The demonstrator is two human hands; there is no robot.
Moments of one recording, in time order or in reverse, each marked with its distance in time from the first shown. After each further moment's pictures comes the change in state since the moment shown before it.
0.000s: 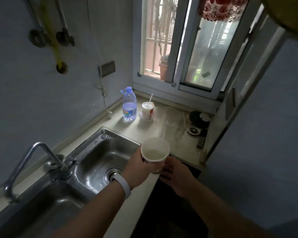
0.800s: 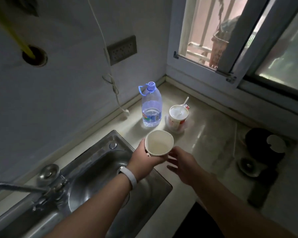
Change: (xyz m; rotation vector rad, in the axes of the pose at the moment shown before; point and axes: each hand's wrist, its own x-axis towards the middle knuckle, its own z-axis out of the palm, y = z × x) left_hand 0.276 -0.073 -0.048 0.060 0.384 -0.269; right_hand 0.327 -0.109 0.022 -0.161 -0.054 0.233
